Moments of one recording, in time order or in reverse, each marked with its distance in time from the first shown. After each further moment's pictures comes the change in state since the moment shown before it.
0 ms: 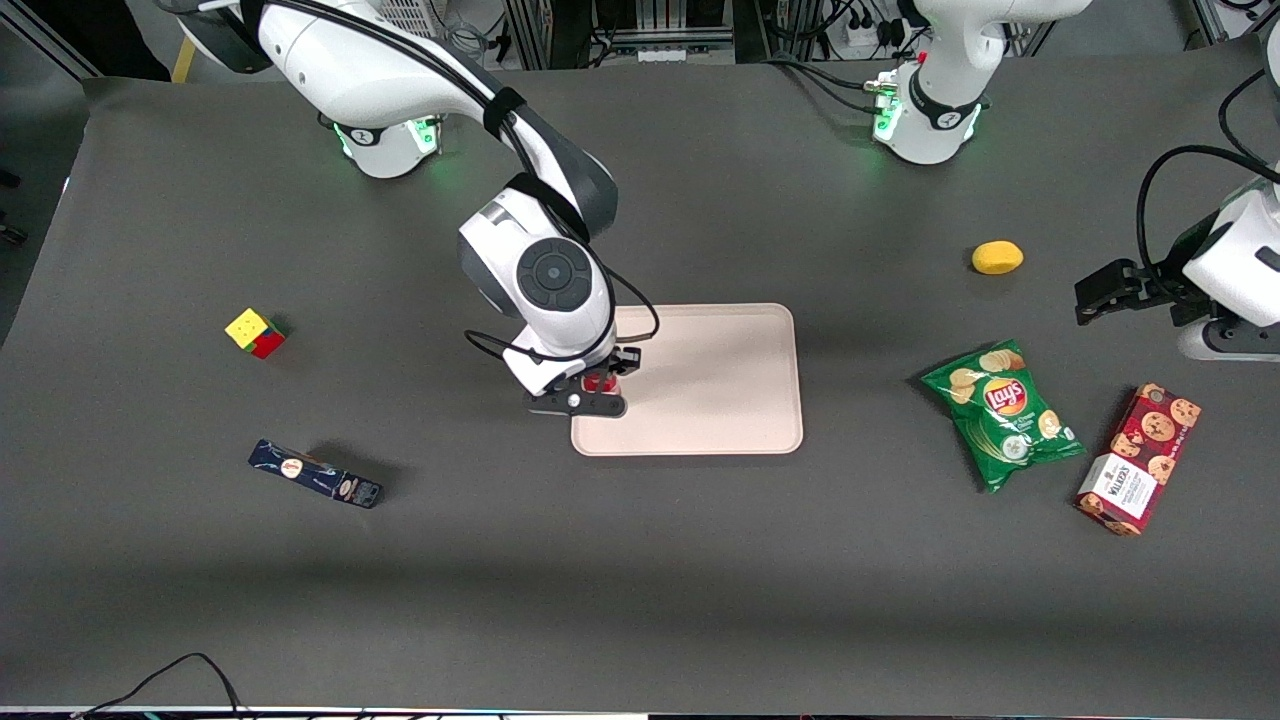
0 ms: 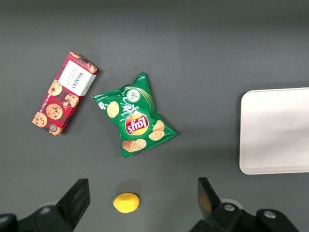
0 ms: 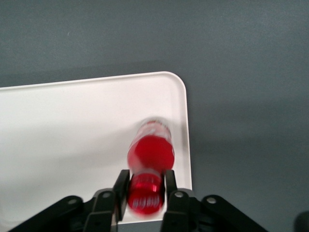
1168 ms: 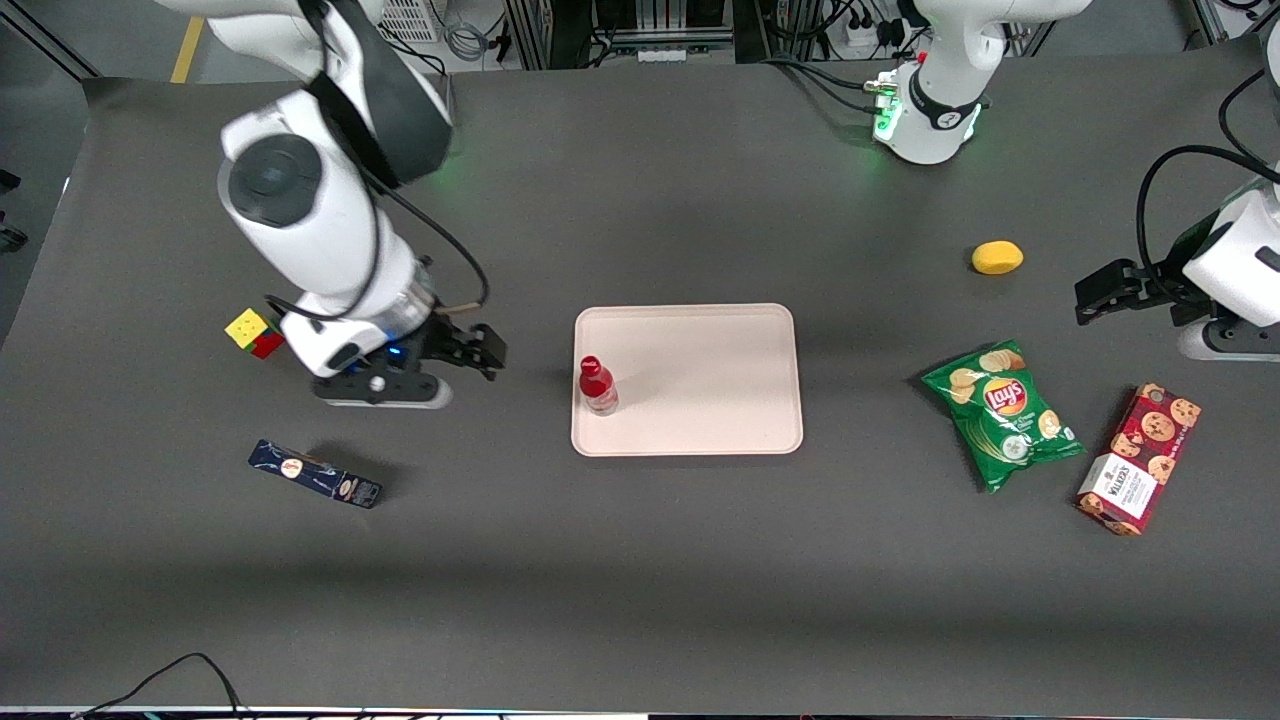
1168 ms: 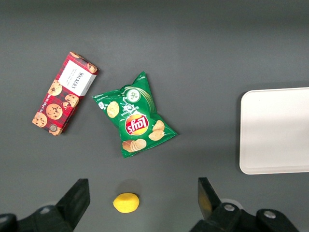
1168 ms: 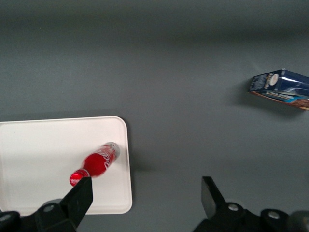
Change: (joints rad) arm -0.251 -0.363 0.007 -0.143 0.052 -0.067 -0.285
